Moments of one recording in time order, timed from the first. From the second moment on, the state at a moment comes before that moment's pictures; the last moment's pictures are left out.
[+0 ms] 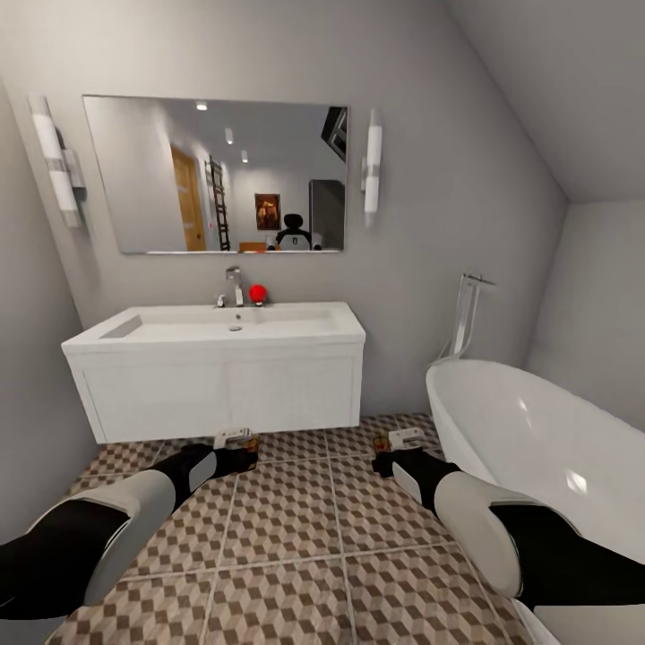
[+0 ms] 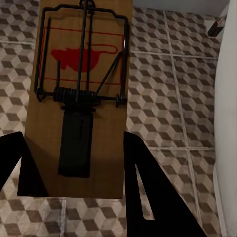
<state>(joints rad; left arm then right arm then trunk) -1.04 0.01 -0.27 0.00 0.43 0.26 -0.09 -1.04 0.12 -0.04 0.03 0.17 0.20 -0.14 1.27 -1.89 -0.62</state>
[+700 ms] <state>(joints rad) -1.04 0.01 -0.27 0.00 0.43 0.26 -0.09 -1.04 0.12 -0.04 0.03 0.19 0.18 -0.14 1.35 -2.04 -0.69</state>
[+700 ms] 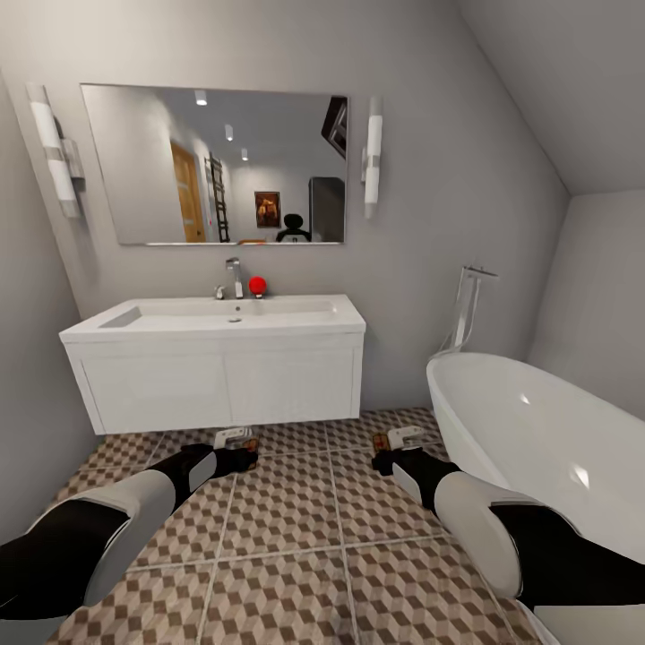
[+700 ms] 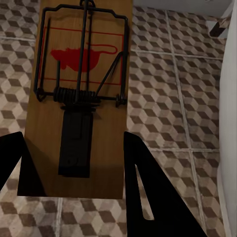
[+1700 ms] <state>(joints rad) -1.04 0.02 -0.27 0.00 0.43 0.26 -0.09 -1.04 0.12 -0.04 0.03 0.18 0.12 -0.13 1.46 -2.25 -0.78</state>
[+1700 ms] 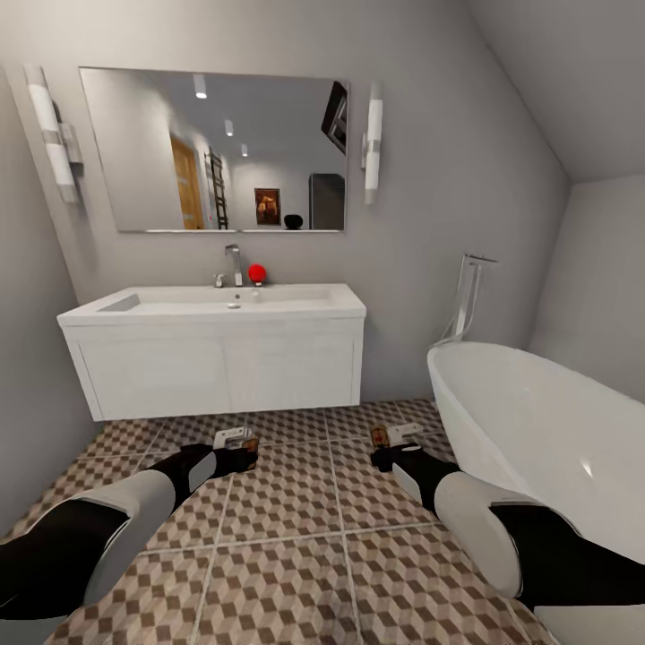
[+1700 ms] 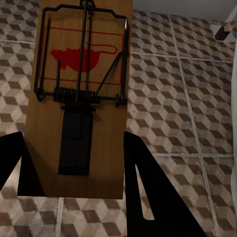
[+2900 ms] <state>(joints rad) -1.04 0.02 -0.27 0.00 0.43 0.26 -0.09 -1.03 0.12 -0.04 0.03 0.19 0.11 -0.15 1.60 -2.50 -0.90</state>
